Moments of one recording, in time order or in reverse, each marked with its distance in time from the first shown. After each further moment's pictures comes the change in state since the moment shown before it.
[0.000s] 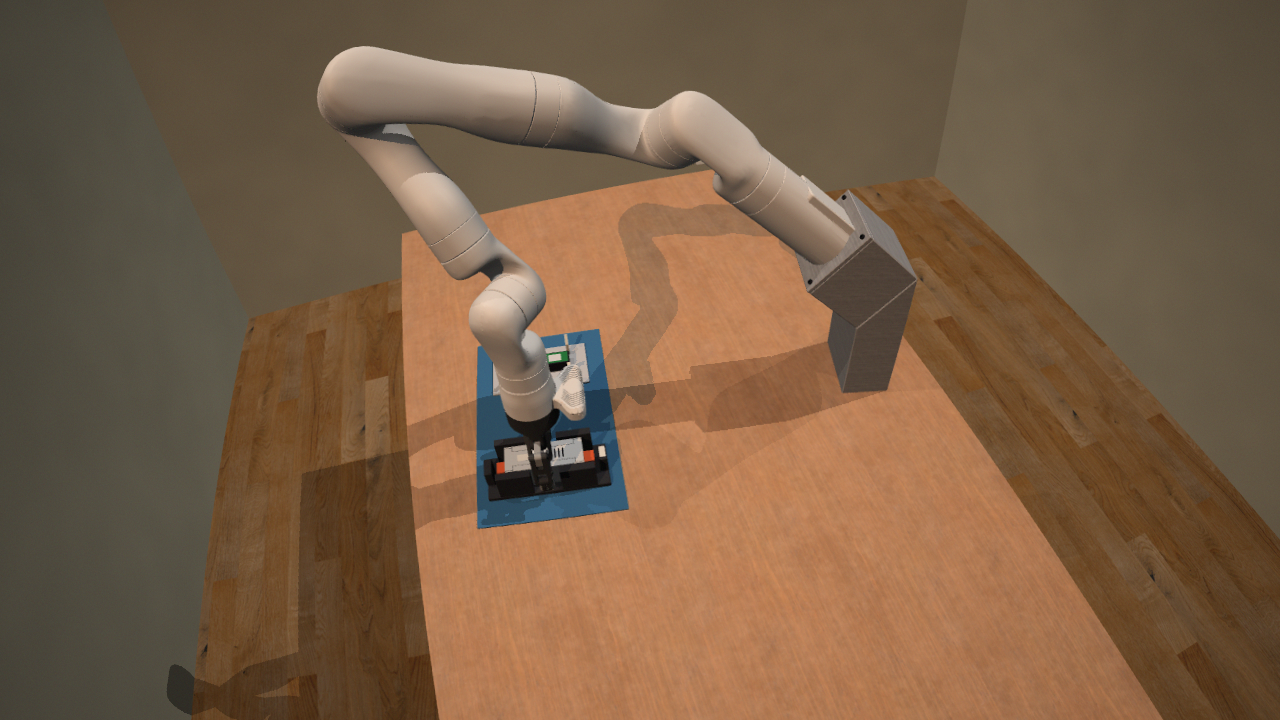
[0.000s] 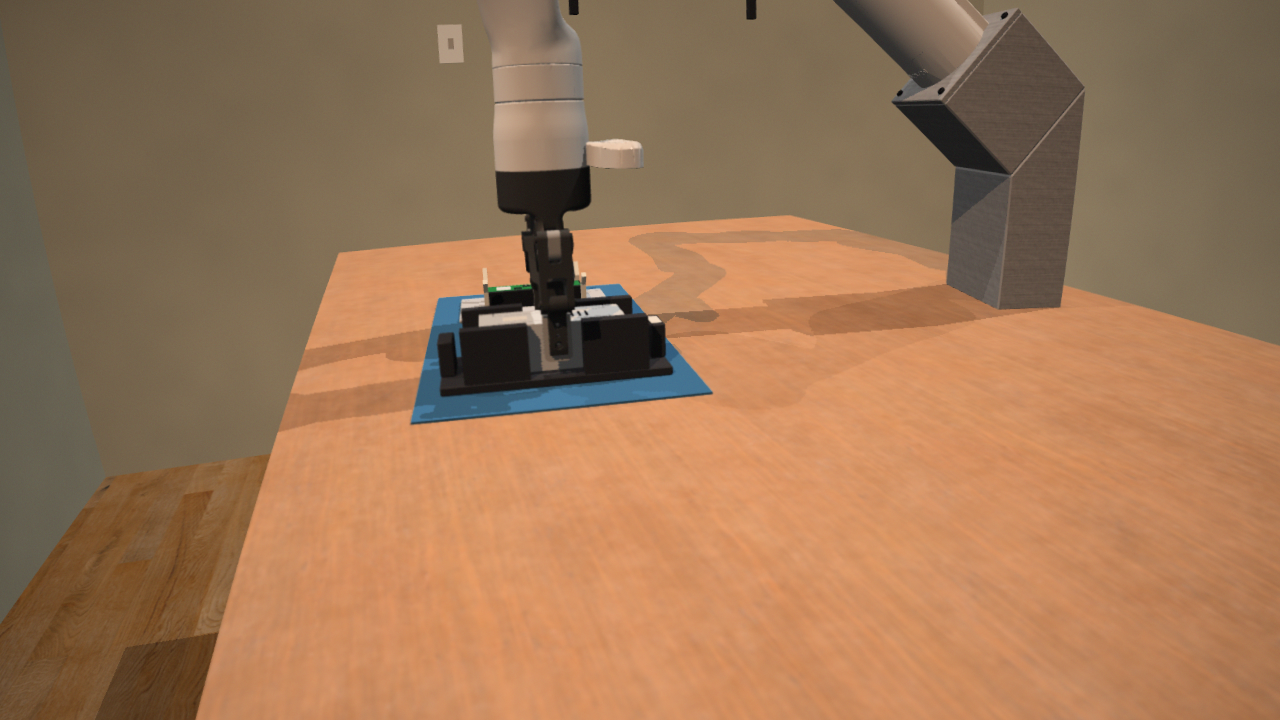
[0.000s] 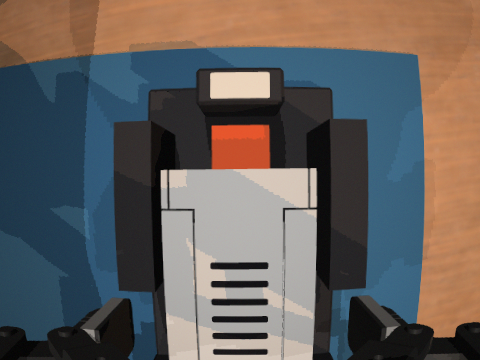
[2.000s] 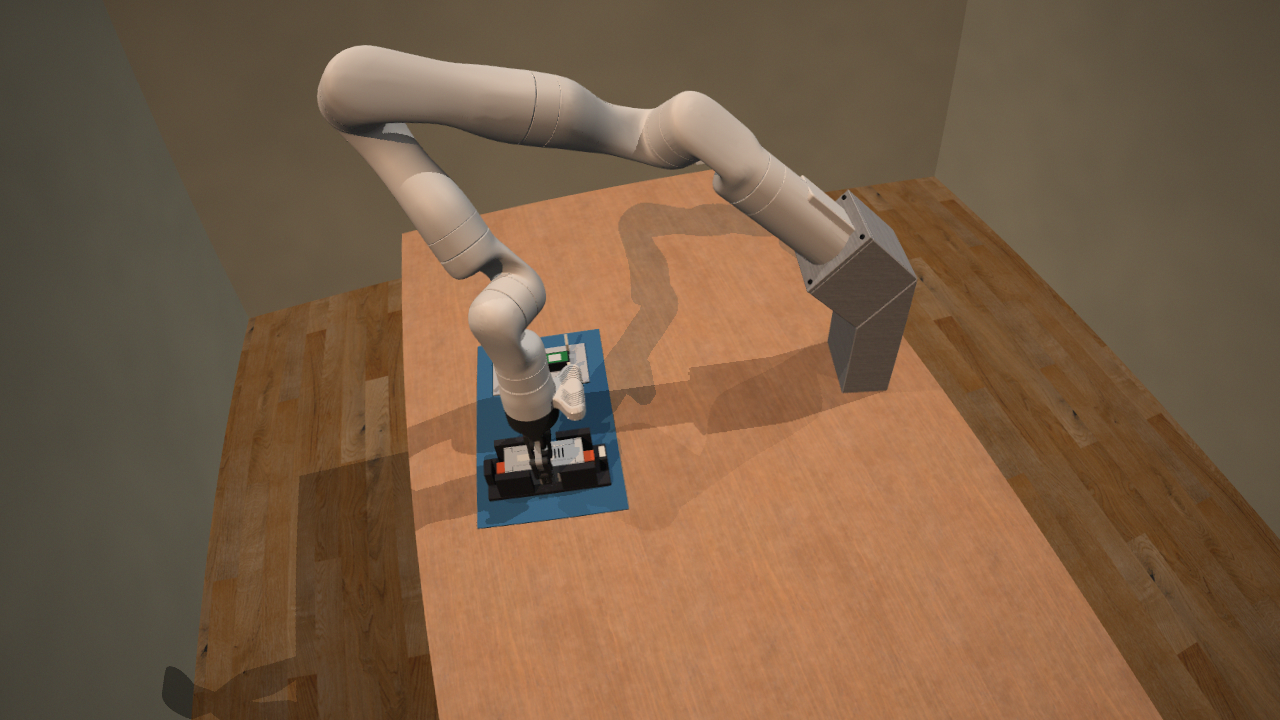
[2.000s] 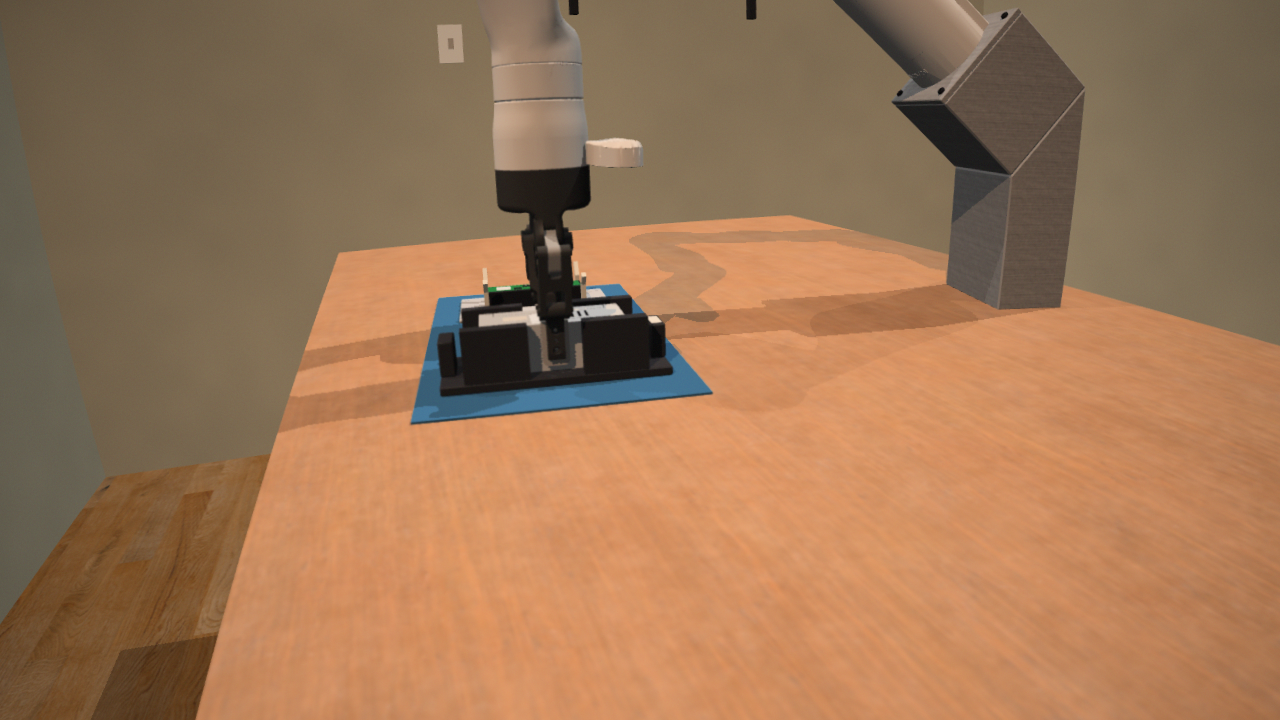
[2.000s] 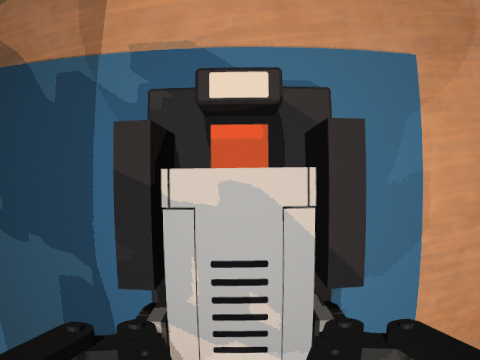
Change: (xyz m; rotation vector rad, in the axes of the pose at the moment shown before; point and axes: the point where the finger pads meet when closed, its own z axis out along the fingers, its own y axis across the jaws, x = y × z) arm 0.000 0.000 -0.001 -0.001 0.000 0.000
